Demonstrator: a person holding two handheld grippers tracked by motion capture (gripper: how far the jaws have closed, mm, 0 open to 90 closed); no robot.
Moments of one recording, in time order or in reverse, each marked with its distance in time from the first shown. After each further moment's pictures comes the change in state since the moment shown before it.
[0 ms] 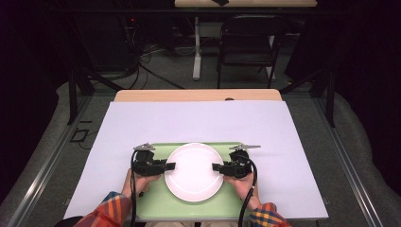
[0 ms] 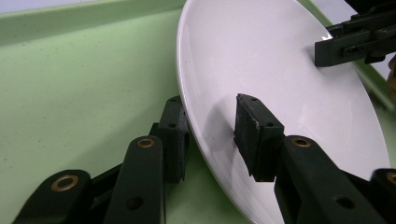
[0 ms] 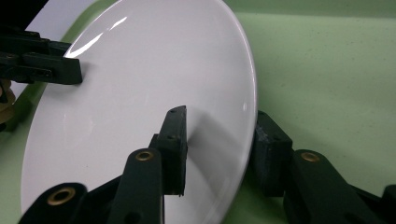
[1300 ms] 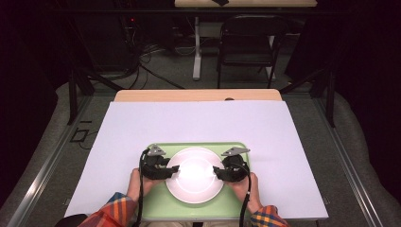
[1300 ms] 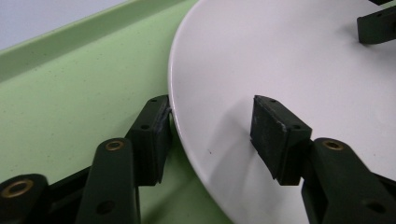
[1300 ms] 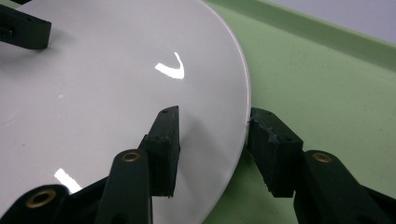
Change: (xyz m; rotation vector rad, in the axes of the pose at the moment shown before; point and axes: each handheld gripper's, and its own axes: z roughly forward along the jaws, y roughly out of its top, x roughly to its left) left arm -0.027 0.002 0.012 0.063 0.188 0.168; right arm 0.021 -0.005 -0.002 0.028 -0.199 -0.276
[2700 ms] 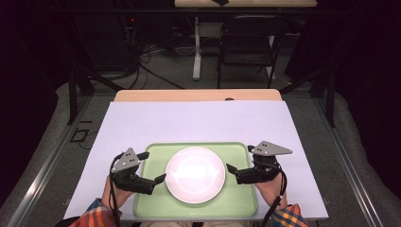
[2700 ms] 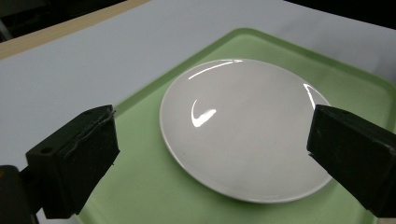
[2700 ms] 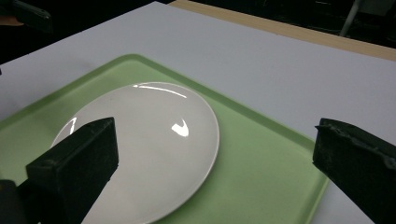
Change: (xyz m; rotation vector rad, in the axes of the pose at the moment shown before) left arm -0.017 -0.010 -0.104 -0.268 -0.024 0.189; right arm -0.023 0.010 -0.103 -0.307 0.085 -0.088
